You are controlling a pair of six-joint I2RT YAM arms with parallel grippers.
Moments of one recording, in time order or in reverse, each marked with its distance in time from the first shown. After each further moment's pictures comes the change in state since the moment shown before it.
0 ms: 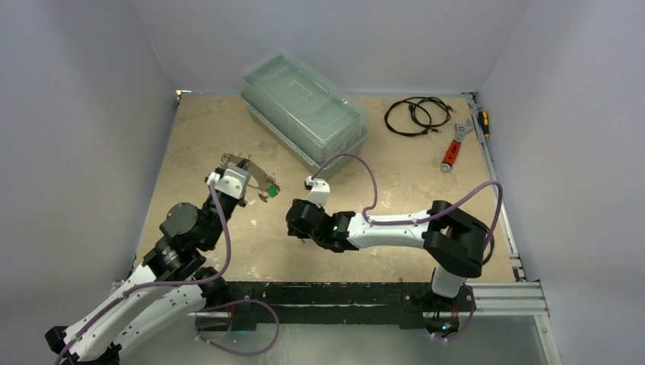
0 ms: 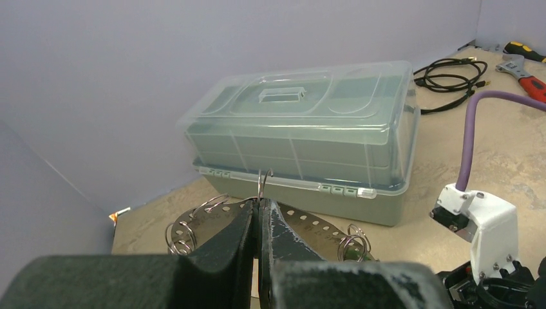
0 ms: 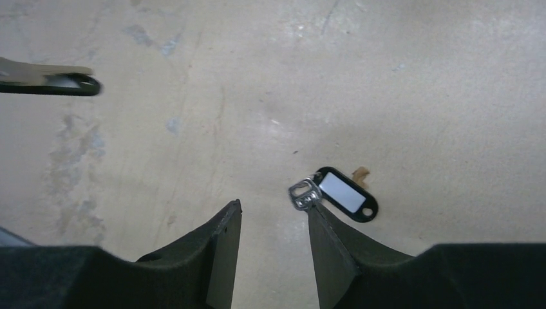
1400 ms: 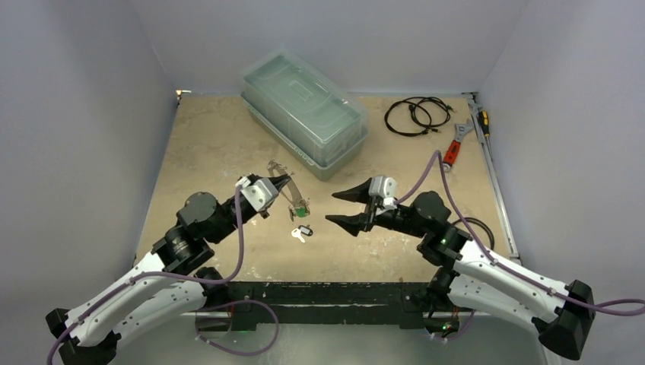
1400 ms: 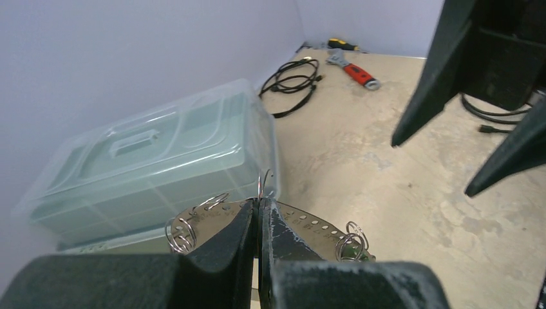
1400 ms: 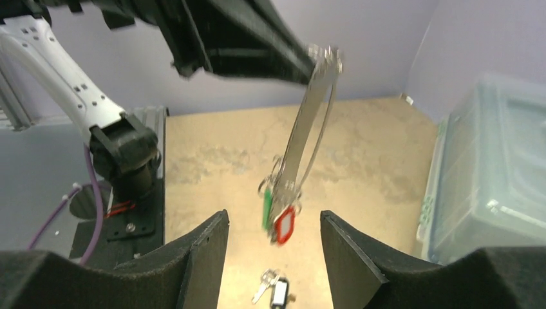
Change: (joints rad) left arm -0.054 0.122 0.056 -0.040 0.446 -0.052; right arm -0.315 -0.935 -0.467 0.459 -0.871 -1.088
